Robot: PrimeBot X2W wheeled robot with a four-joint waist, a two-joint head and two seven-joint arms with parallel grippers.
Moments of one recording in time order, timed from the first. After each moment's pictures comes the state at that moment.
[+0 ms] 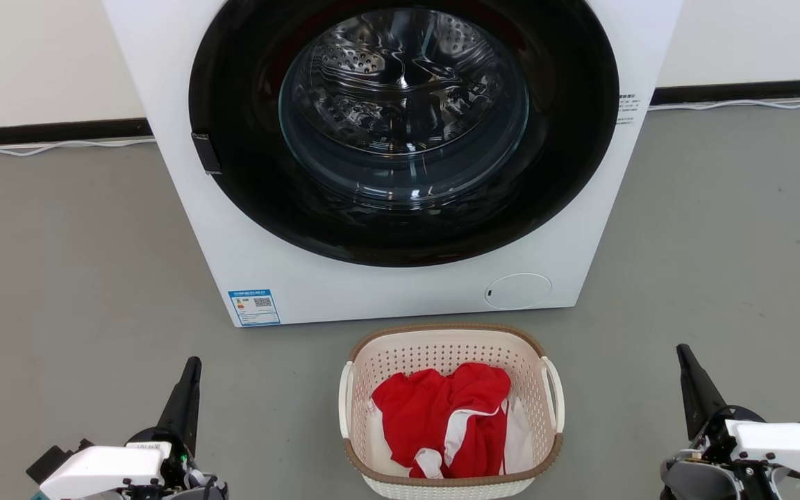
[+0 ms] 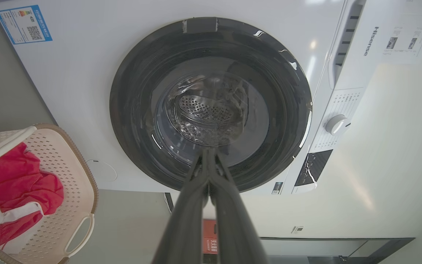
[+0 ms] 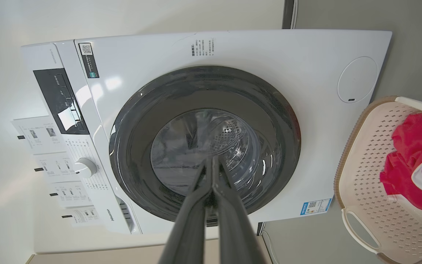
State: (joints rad) left arm -0.05 0.04 0.08 0.27 -1.60 -0.12 0.11; right arm -0.07 -0.05 -0.13 0.27 1.60 0.12 0.11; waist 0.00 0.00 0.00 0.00
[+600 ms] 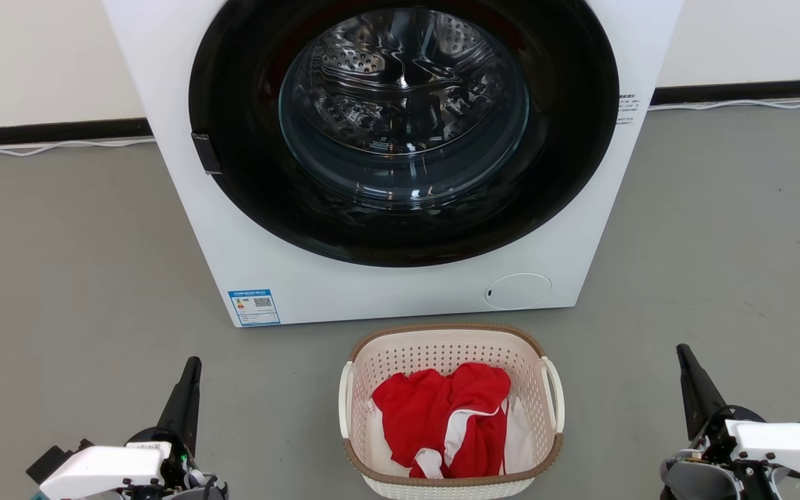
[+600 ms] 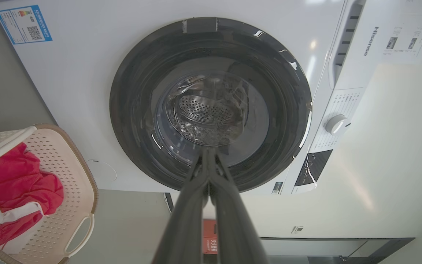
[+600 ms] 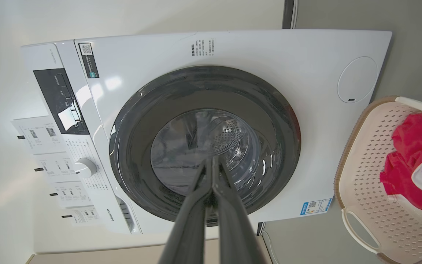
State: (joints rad) left arm -0.05 0.04 0.08 0.27 -1.60 -0.12 0.11; right arm -0.07 -0.05 -0.13 0.27 1.60 0.12 0.11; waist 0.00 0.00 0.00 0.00
